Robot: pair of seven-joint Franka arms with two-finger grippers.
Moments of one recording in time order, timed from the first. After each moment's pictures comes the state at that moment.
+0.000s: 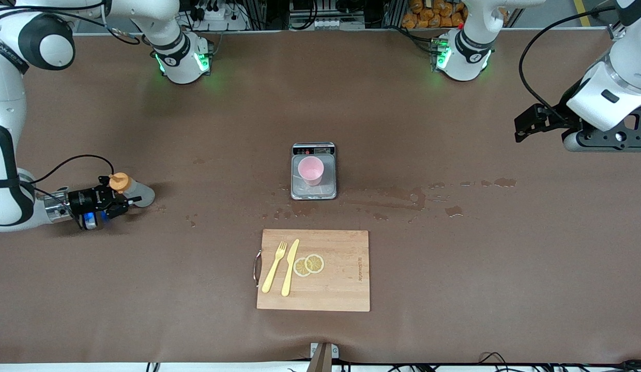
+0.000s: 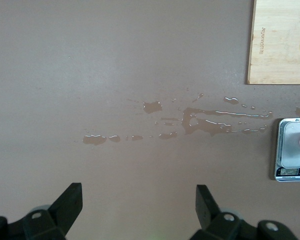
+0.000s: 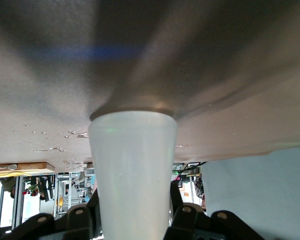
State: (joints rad) left arm -0.10 0.02 -0.08 -1.55 -0.01 1.56 -0.14; right arm -0.55 0.98 0.08 -1.38 0.62 1.34 0.57
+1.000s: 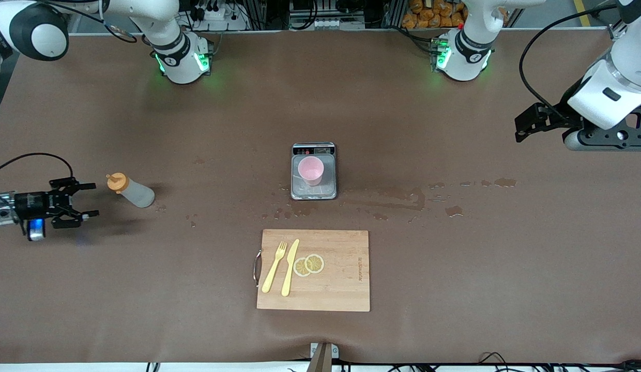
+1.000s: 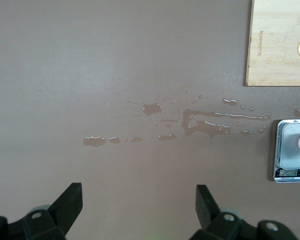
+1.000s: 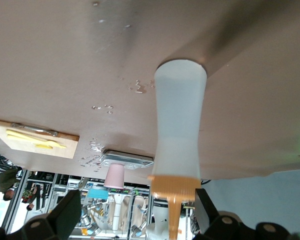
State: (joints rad) left arm -0.10 0.02 -0.08 -1.55 -0.01 1.56 -0.14; right arm -0.57 0.91 0.09 -1.13 0.61 1.23 0.57
